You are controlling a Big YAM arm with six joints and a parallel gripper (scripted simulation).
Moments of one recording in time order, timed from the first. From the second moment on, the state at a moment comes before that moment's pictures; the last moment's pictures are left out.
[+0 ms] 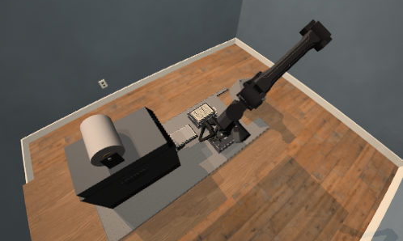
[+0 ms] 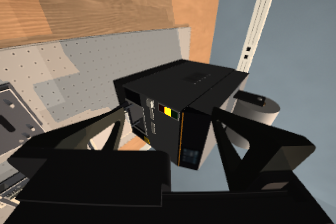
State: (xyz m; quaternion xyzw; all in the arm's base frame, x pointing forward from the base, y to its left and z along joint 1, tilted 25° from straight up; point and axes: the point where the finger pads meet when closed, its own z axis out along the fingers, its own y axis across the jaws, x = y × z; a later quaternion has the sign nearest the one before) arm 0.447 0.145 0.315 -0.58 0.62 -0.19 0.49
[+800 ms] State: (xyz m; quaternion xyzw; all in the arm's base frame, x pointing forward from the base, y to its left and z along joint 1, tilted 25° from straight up) arm 0.445 0.145 0.314 -0.58 0.62 -0.19 0.49
